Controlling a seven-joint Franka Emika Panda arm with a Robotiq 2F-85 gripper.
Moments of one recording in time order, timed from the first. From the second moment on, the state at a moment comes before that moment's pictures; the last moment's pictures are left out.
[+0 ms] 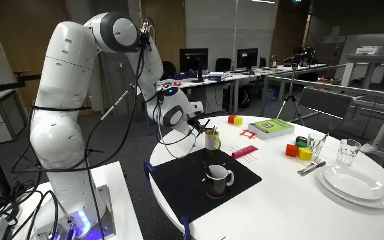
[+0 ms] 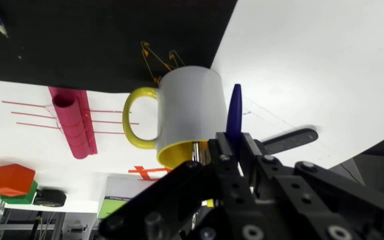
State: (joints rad) arm 0.20 0.41 0.11 -2.39 0.04 3.46 -0.02
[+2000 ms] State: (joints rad) arm -0.11 0.63 0.25 -2.11 -0.22 3.46 -0.07
